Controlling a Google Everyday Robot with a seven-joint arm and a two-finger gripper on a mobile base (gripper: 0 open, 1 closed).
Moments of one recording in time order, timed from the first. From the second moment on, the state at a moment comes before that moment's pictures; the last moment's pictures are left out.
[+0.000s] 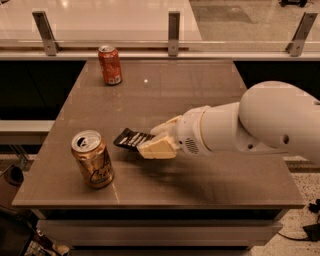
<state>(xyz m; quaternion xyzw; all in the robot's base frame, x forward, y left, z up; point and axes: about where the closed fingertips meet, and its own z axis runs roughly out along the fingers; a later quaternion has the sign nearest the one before) 0.478 0.005 0.864 -0.43 0.77 0.22 0.41</state>
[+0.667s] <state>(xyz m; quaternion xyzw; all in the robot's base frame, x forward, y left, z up) 0.475 0.008 0.867 -0.44 0.77 0.22 0.41</state>
